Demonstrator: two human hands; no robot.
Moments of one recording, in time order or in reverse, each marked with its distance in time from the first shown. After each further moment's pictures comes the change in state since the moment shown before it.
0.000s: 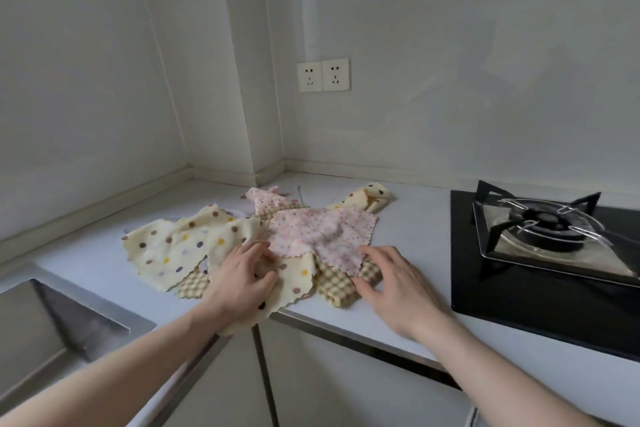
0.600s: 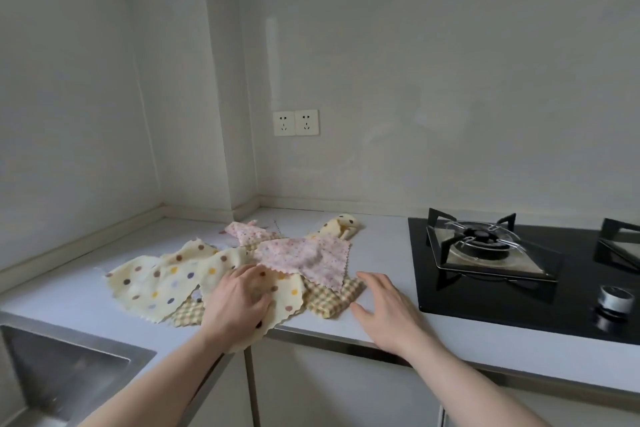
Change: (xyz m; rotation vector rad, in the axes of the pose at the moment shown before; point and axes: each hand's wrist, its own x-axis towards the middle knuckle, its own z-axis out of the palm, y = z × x) left_hand -0.023 0.017 -0.019 0.005 0.083 0.047; right_hand -0.045 -0.019 -0.002 -0.035 0.118 0.150
